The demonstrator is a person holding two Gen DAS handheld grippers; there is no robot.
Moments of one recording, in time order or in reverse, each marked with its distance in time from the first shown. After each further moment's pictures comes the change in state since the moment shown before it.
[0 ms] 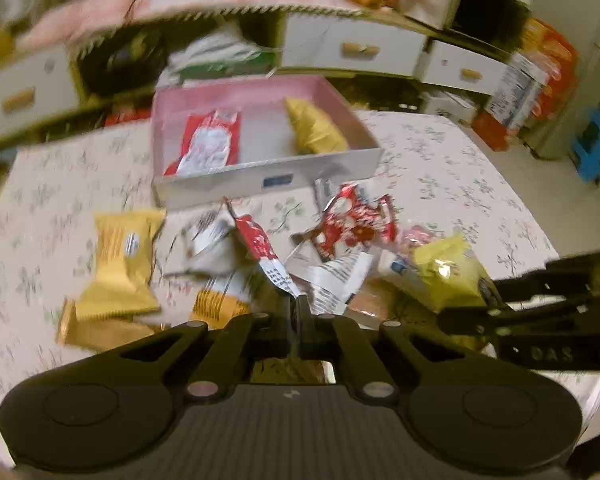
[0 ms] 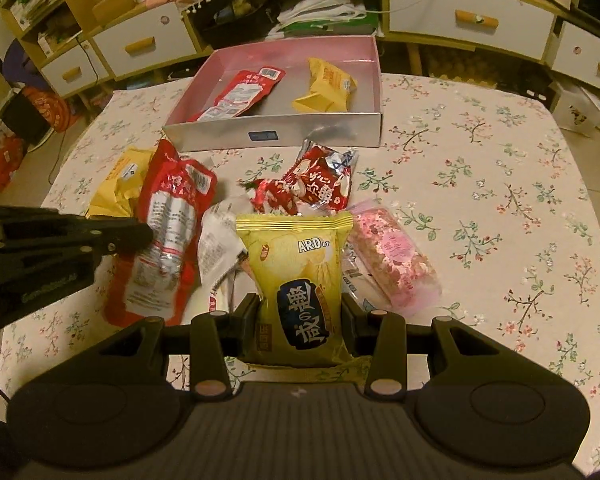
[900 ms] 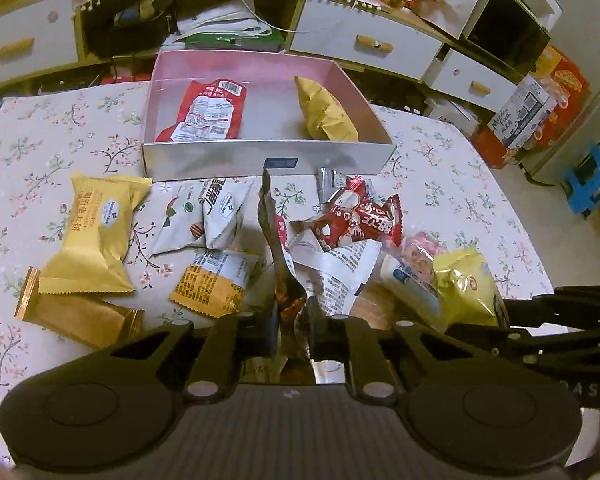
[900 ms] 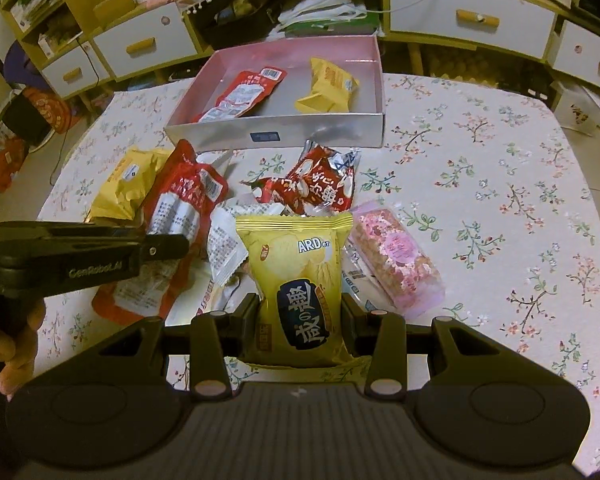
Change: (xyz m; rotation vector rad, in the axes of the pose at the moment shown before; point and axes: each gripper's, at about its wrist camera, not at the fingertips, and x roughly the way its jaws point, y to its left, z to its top) left arm 0.022 0.015 0.001 -0.112 0.024 -0.073; right arm -0.001 0.000 0.000 0.006 -0.007 0.003
